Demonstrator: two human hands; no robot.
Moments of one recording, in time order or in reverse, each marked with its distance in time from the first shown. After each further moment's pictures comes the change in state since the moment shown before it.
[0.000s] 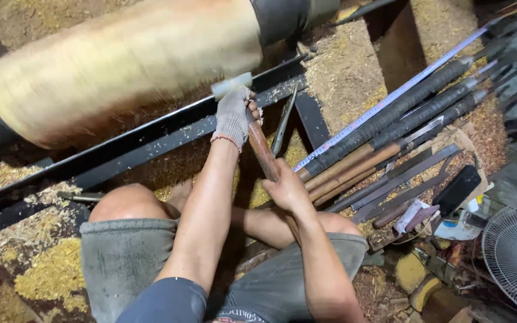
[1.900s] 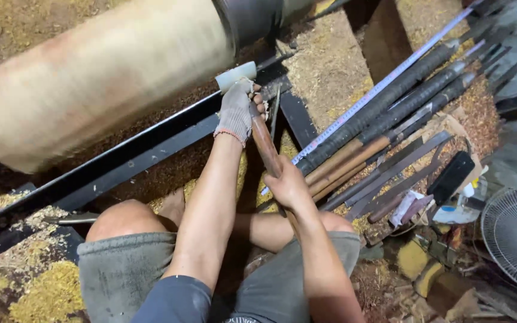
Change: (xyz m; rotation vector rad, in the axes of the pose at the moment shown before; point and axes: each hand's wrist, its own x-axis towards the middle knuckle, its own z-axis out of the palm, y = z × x) left_hand 0.044 -0.028 0.043 -0.010 -0.146 -0.064; right_hand 0.011 0.012 -0.026 0.035 0.113 0.105
